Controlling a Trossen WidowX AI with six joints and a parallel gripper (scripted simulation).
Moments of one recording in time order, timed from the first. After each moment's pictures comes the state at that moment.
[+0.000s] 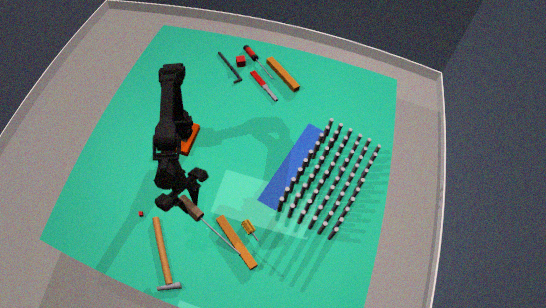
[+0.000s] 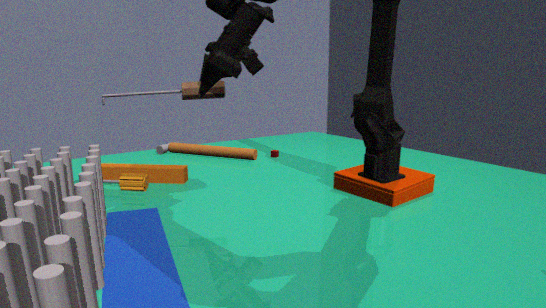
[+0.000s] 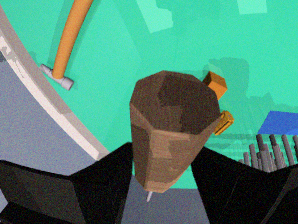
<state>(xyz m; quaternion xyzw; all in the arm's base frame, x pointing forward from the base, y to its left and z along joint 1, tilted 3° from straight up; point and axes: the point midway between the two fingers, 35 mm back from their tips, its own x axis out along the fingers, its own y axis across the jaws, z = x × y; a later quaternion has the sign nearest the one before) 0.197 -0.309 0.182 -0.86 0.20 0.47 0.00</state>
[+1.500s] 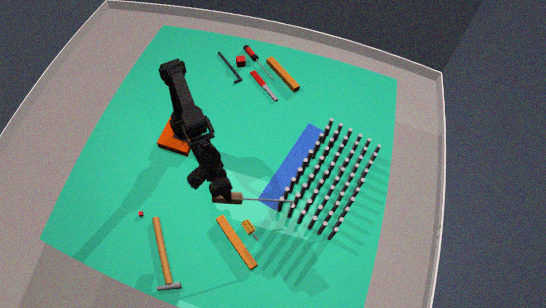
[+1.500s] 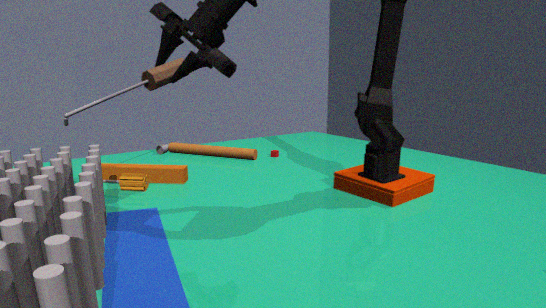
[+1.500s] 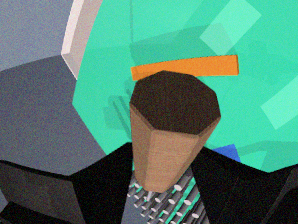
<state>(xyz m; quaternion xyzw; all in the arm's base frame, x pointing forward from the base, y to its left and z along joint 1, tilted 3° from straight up) 0.293 -0.239 0.220 -0.78 -0.04 0.45 -0.43</state>
